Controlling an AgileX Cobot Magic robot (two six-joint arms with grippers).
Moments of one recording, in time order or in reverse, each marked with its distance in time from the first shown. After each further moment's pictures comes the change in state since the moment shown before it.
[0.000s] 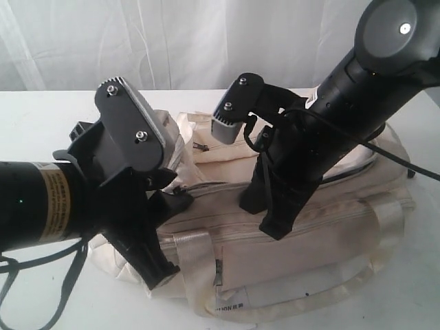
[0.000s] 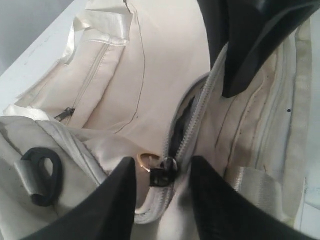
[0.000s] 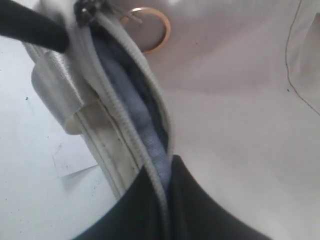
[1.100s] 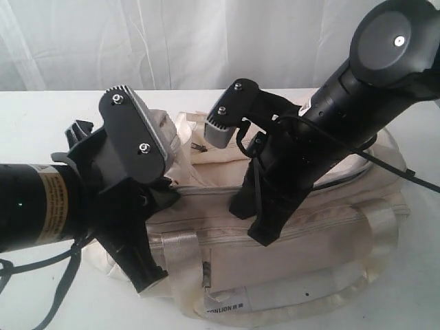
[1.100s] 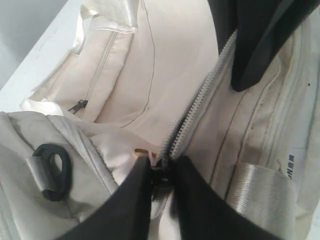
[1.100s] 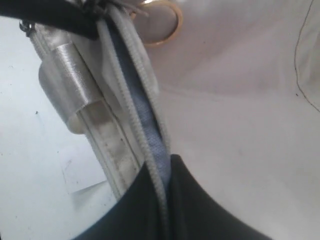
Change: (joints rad) left arm -0.002 -0.007 0.000 0.040 0.080 0.040; right arm 0.007 0.000 0.033 0.042 -0.046 0.000
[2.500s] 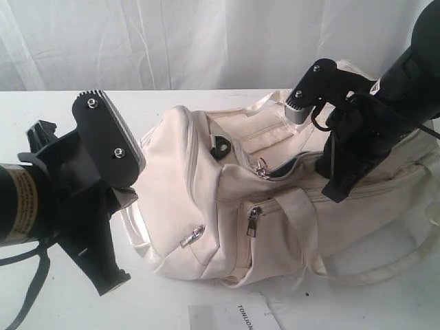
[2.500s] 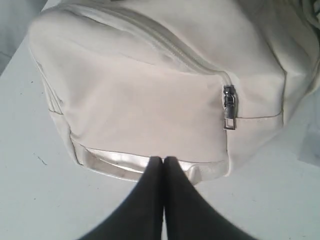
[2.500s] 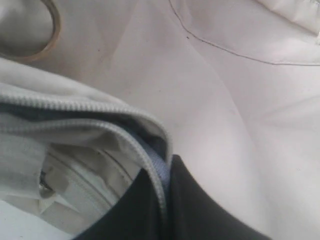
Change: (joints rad) left arm 0.003 -0.050 0.000 -0.106 0.193 0.144; right arm -0.220 -0.002 0.002 -0.309 -0.064 0.116
